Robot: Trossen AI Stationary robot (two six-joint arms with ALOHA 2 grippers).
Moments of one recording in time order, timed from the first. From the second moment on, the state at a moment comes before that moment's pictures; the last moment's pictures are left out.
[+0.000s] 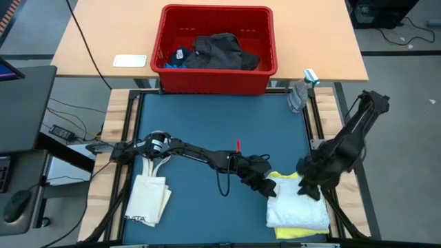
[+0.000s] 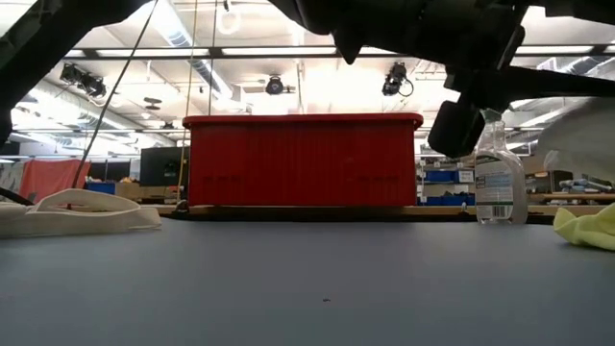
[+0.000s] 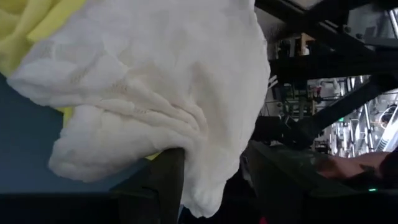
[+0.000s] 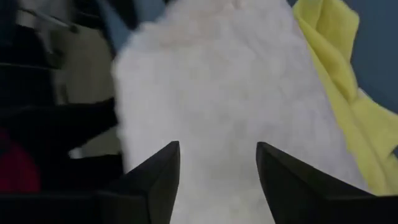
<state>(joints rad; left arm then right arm) -0.18 2.37 1.96 -0.03 0.33 -1.18 0.88 0.87 0.68 -0.79 0.09 1.38</state>
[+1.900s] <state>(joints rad) 0.82 2.09 1.96 -0.75 0.57 -0.12 -0.72 1.53 1.19 -0.07 0.05 0.41</state>
